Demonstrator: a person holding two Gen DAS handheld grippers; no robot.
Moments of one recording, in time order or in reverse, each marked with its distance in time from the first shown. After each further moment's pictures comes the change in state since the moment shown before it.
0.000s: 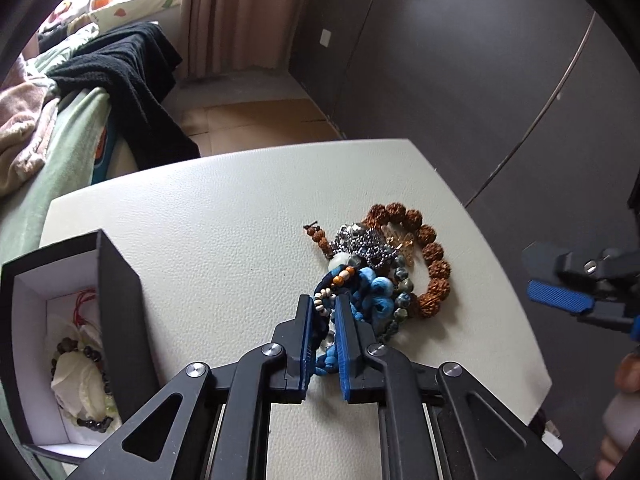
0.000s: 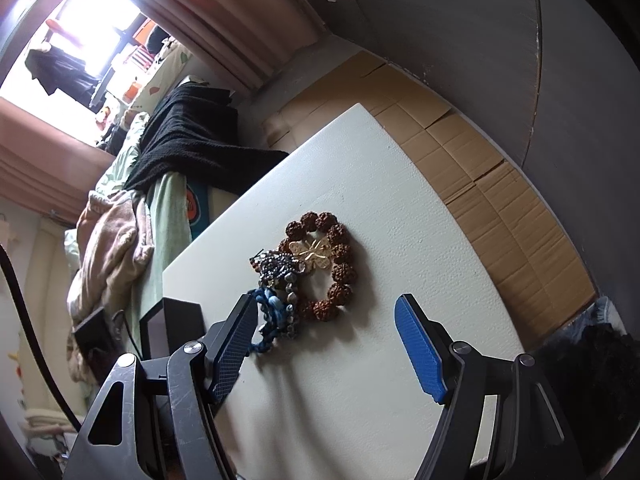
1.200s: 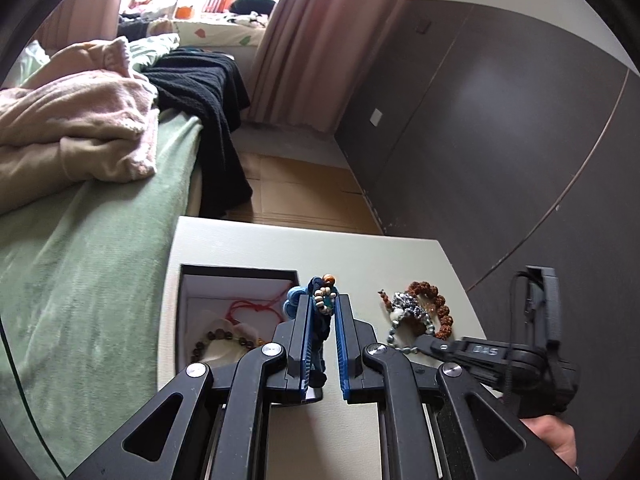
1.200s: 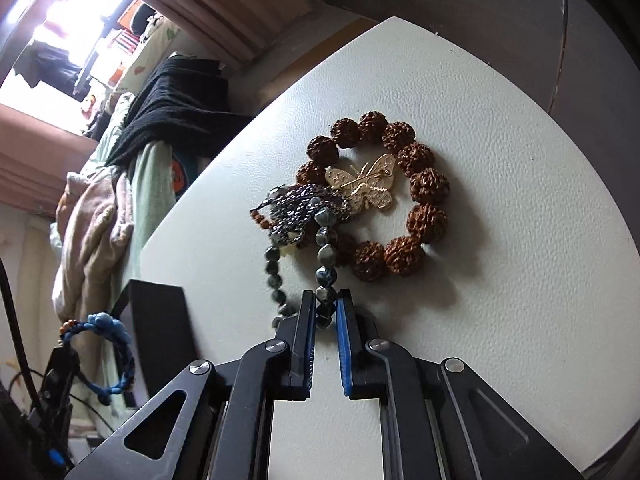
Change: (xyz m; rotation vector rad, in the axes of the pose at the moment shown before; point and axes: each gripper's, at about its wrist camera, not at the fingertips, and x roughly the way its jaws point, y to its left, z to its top) left arm -0.125 0.077 -0.011 -0.210 -0.241 0.028; right arm 0.077 0.032 -0.030 0.049 0.058 0.035
